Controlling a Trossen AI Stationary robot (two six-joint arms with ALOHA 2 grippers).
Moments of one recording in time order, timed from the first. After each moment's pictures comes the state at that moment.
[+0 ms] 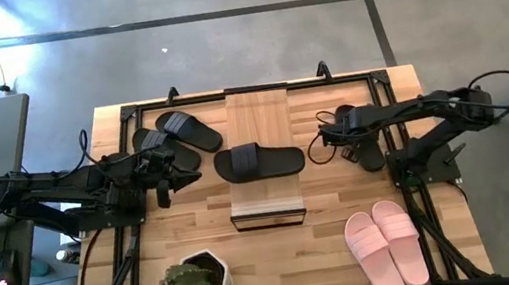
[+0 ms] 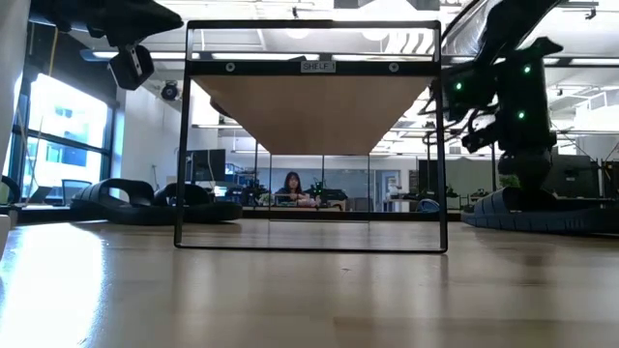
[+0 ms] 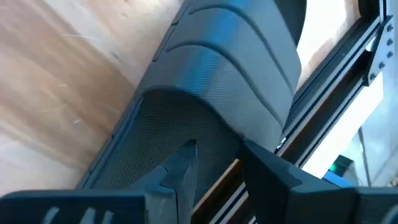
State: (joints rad) left arm 0.07 0.53 0.41 -0.04 -0.02 -0.65; right arm -0.28 1.41 0.75 -1.11 0.47 0.45
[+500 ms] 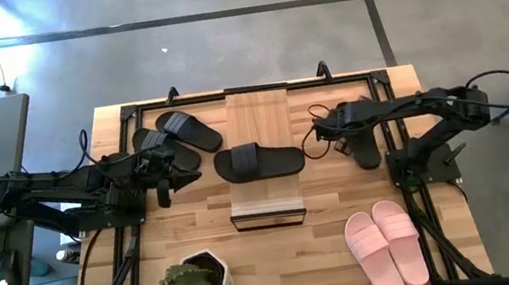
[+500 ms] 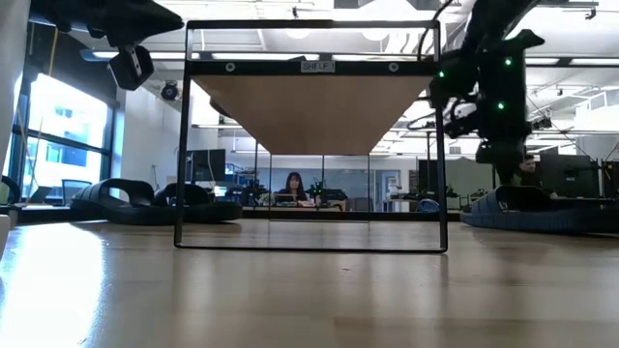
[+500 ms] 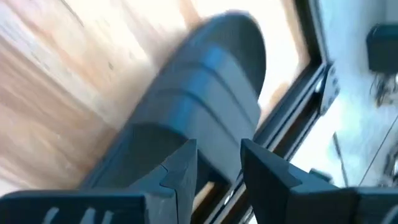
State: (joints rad) left arm 0.07 0.53 0.41 -0.04 -0.03 -0.66; right arm -0.29 1.43 0.86 -1.12 0.58 0.39
